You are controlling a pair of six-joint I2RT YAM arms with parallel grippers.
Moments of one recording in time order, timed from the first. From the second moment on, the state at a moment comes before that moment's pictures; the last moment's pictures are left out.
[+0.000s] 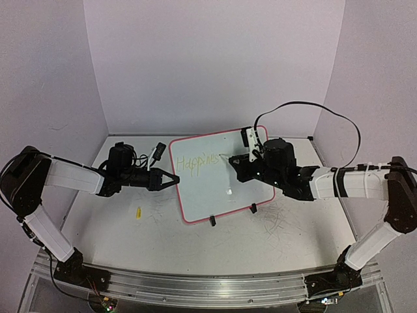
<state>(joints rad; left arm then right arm) -0.51 1.60 0.73 0.46 0.79 -0.36 0.80 1.54 0.93 0.30 0.10 0.27</state>
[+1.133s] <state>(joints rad) -0.51 1.60 0.73 0.46 0.79 -0.36 0.81 1.52 0.88 0.29 0.15 0.29</state>
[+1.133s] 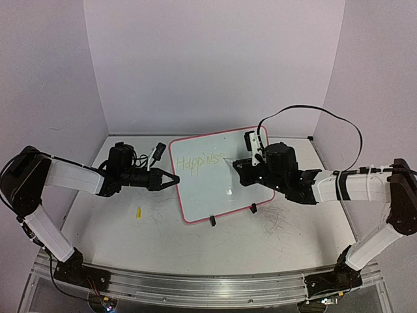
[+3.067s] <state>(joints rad) -0.53 1.56 0.79 0.33 0.70 -0.35 0.82 1.14 0.75 0.20 0.24 0.09</state>
